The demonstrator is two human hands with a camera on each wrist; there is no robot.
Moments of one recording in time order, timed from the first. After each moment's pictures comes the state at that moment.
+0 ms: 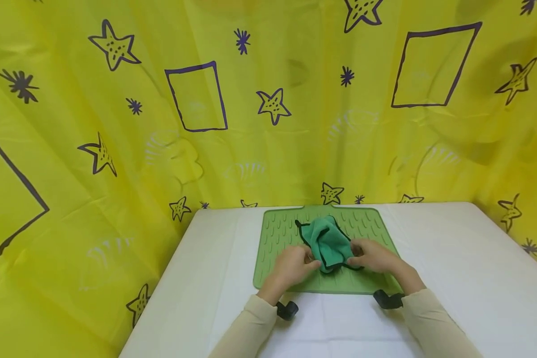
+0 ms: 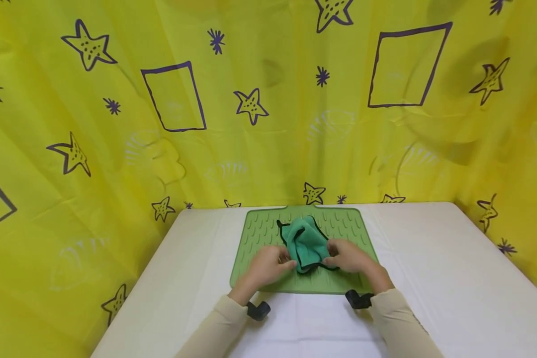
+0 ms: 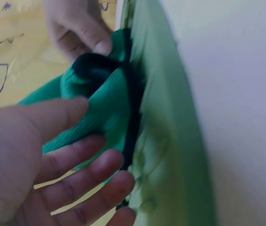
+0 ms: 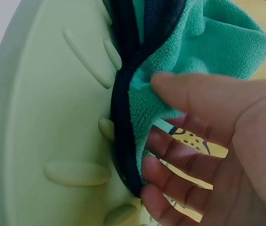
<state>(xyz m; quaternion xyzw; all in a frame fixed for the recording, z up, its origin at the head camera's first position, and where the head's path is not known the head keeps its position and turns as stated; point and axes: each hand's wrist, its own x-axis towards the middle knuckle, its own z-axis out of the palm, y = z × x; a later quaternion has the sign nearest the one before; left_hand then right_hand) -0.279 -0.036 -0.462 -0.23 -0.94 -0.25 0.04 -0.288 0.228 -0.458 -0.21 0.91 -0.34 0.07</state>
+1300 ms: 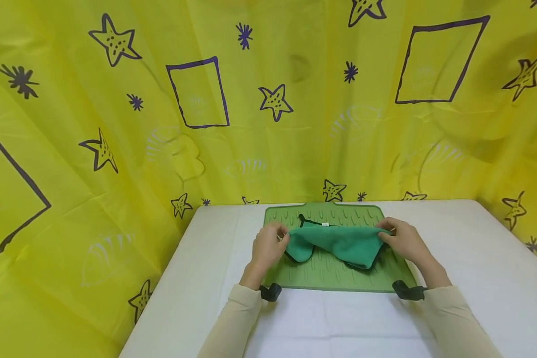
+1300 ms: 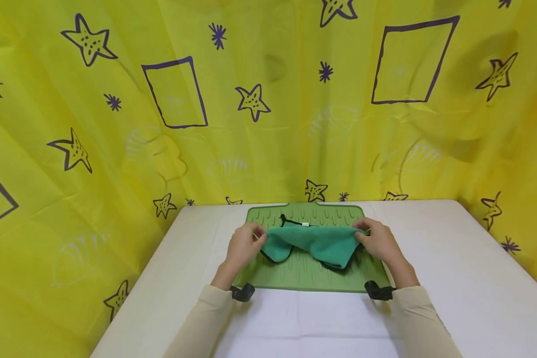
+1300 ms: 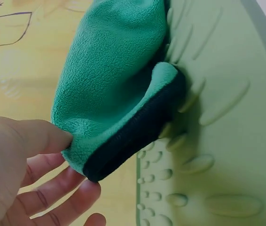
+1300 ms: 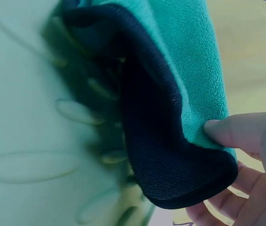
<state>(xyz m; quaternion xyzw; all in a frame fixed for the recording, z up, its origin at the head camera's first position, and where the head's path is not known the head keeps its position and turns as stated) -0.302 -0.082 -0.438 -0.11 -0.93 -0.33 0.12 -0.294 0.277 -0.449 -0.08 0.93 -0.35 -0.07</state>
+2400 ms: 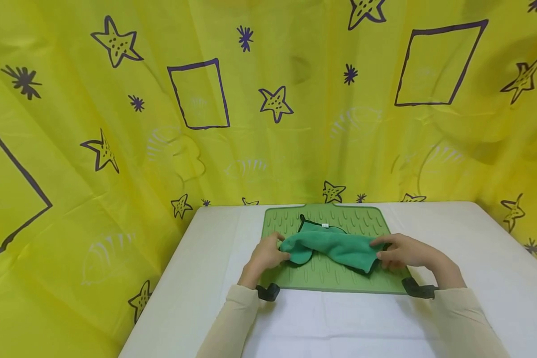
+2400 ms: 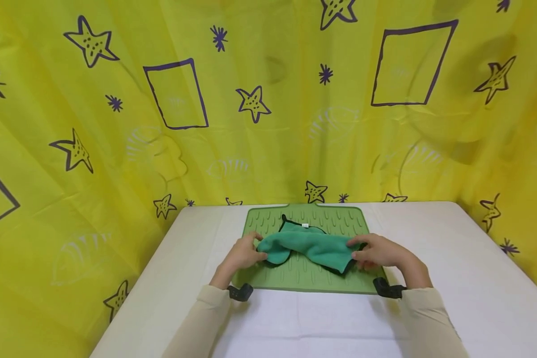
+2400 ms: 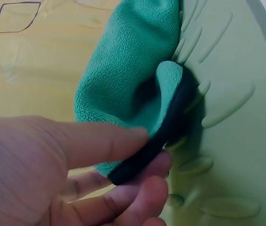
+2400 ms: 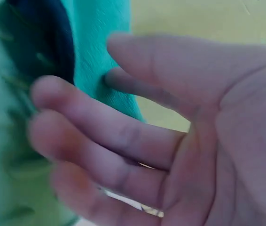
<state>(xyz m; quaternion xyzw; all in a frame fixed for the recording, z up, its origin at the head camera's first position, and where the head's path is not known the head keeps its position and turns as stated) -0.298 -0.091 -0.445 -0.07 -0.94 -0.33 -0.05 -0.281 0.292 -0.434 -0.19 0.88 -0.40 0.19</state>
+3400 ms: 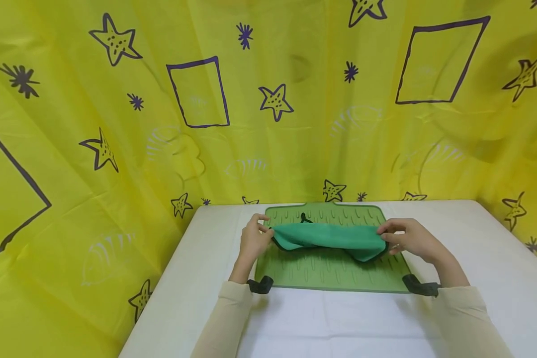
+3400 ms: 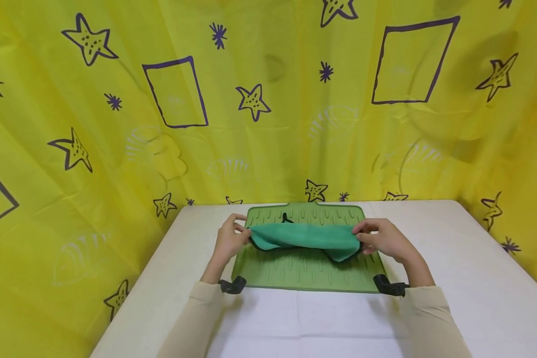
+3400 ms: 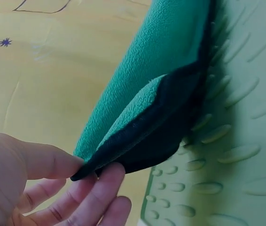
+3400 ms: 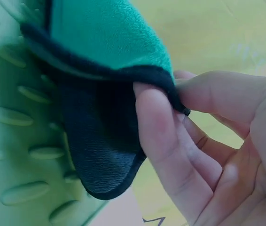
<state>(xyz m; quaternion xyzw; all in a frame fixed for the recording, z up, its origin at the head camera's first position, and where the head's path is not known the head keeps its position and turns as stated) -0.313 -0.111 -0.435 -0.03 -0.87 -0.48 0.10 -0.282 0.295 -0.424 -0.15 0.86 -0.48 0.05</state>
